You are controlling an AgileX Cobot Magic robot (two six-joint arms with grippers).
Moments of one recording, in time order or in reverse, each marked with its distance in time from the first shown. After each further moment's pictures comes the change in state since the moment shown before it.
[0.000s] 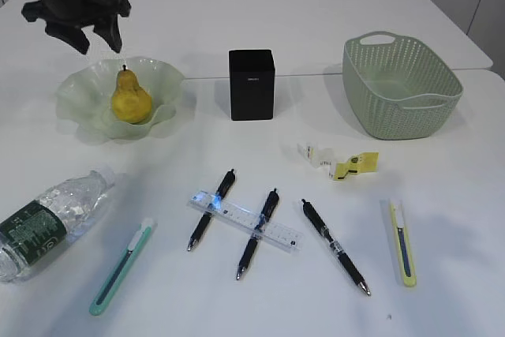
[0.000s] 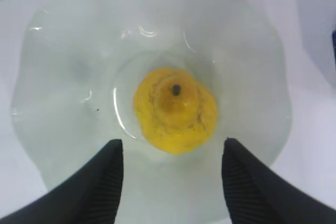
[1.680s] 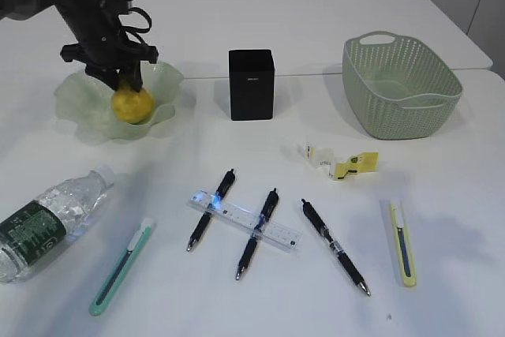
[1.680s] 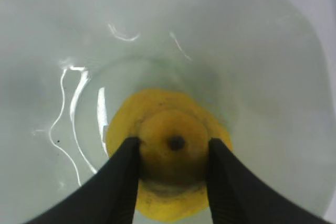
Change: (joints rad) left arm -0.042 0.141 0.000 0.036 -0.109 -0.001; right arm 0.000 -0.002 0.000 -0.052 0.000 0.088
